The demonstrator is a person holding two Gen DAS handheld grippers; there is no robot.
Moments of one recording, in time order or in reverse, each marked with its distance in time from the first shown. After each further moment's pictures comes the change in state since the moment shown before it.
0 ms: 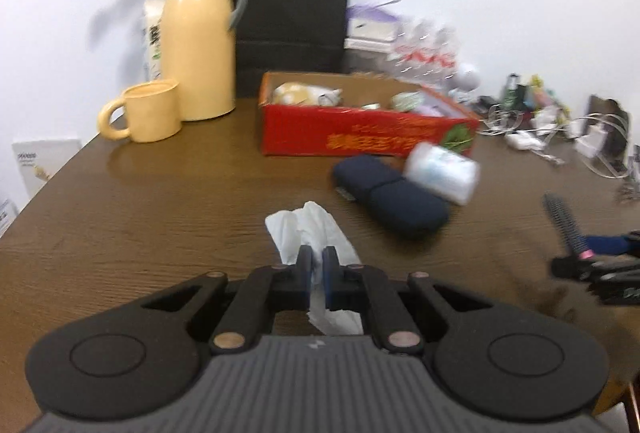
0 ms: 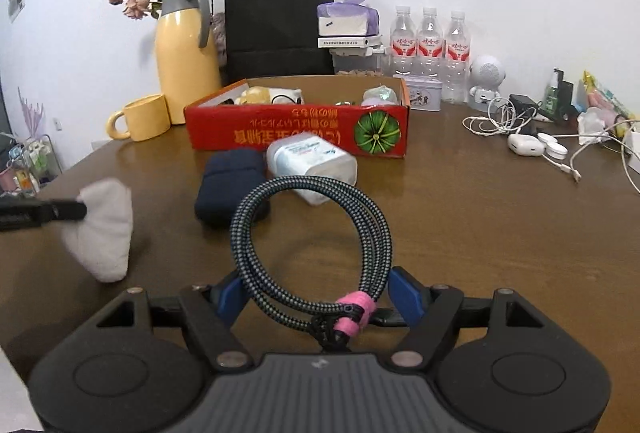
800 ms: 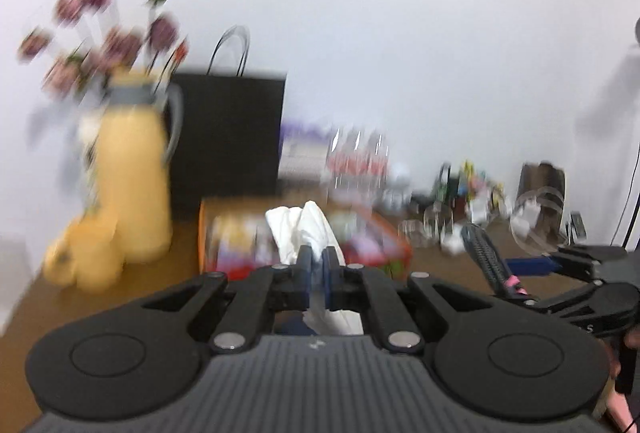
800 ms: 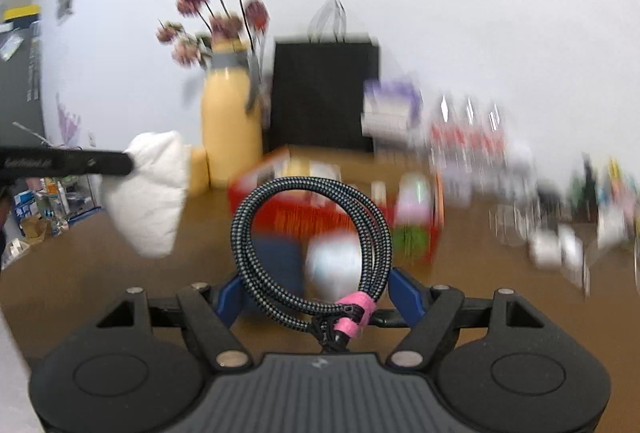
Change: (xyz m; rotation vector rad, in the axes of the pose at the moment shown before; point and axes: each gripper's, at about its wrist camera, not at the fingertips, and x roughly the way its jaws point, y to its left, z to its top) left arm -0.007 0.011 0.130 0.075 -0.263 -0.225; right arm -0.024 0.014 0.093 -0.155 -0.164 0.083
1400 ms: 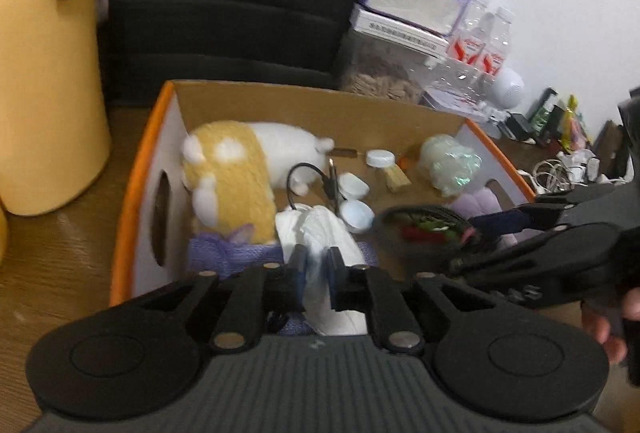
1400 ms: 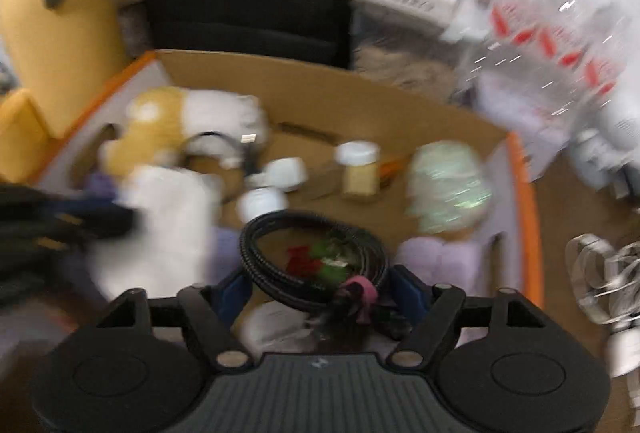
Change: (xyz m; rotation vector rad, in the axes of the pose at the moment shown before) left arm 0.312 0.091 -0.024 -0.198 0.476 0.020; right arm 0.360 -0.078 0.091 0.060 0.586 -0.011
